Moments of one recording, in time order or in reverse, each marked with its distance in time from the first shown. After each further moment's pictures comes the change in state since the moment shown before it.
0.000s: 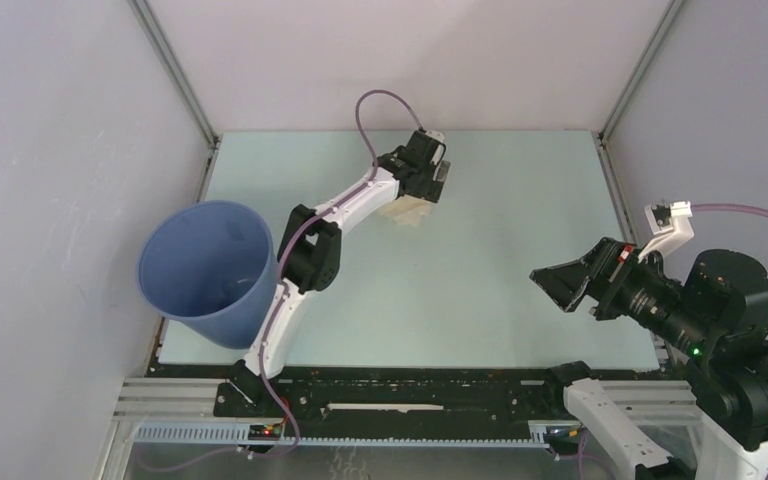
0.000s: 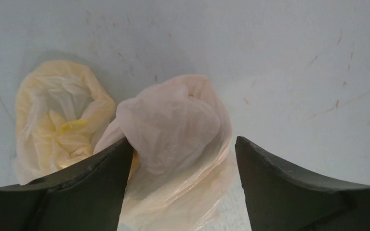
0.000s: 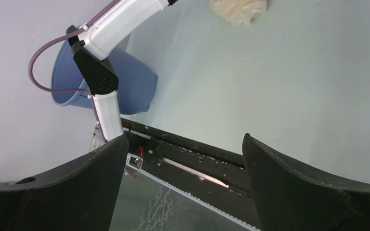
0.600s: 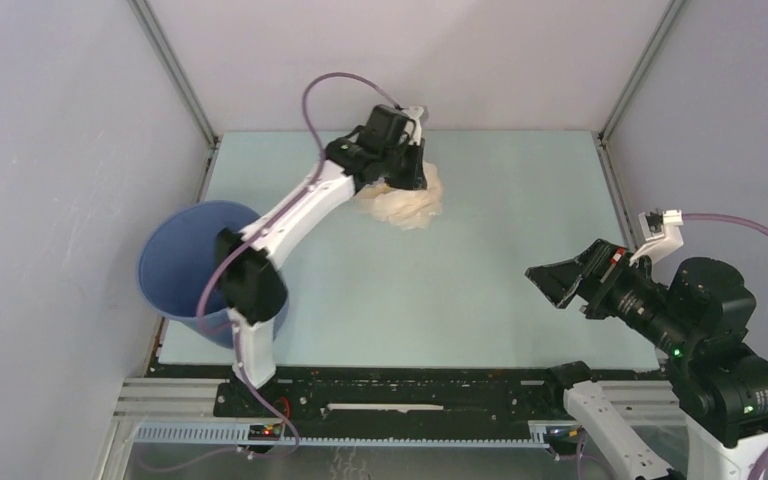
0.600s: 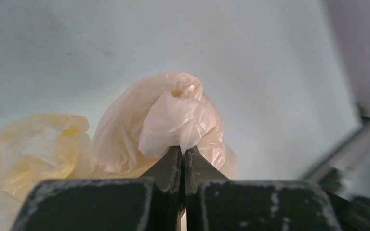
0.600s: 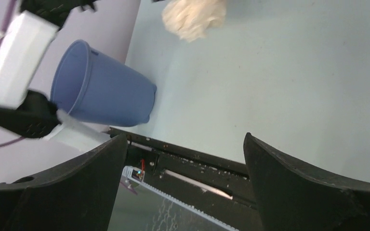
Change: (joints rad) left arm -0.002 -0.442 -0.238 -0.132 0.303 -0.162; right arm 0.000 -0.097 -0.186 0.105 0.029 0.076
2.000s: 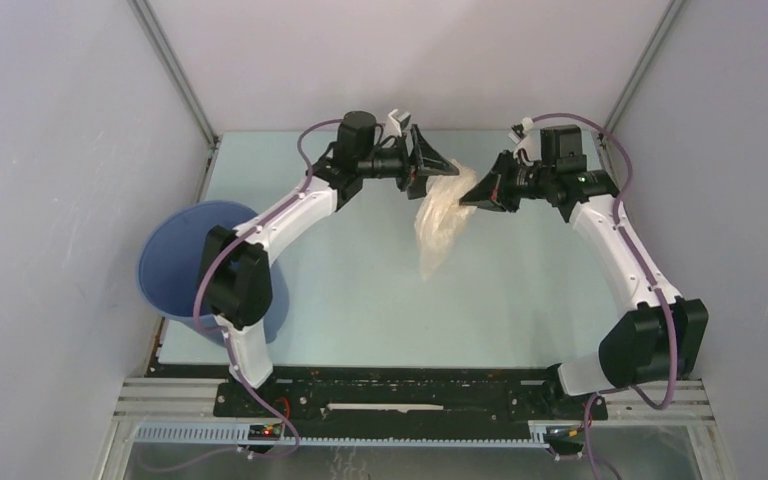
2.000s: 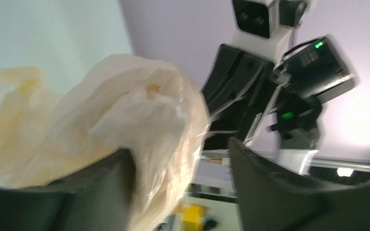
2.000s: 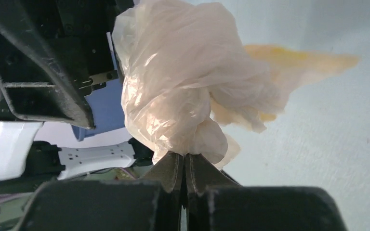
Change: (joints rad) left arm 0.105 -0.129 -0.384 0.750 0.748 -0.911; right arm -0.040 0.785 -0.126 0.608 -0.424 0.011
